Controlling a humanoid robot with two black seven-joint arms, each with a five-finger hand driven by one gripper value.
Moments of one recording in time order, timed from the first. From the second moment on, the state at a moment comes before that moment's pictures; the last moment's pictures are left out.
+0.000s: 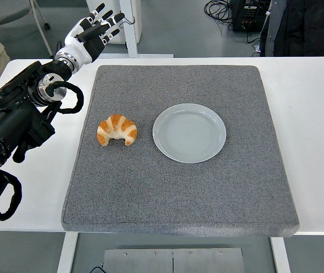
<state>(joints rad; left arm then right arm) -1.14 0.07 -0.65 -0.30 -0.01 -0.26 -0.12 -0.09 0.00 0.00 0.13 -0.11 -0.04 0.25</state>
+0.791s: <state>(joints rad) -1.14 0.09 -0.68 -0.36 -0.01 -0.25 -0.12 -0.09 0.00 0.00 0.13 -0.11 -0.04 0.25</state>
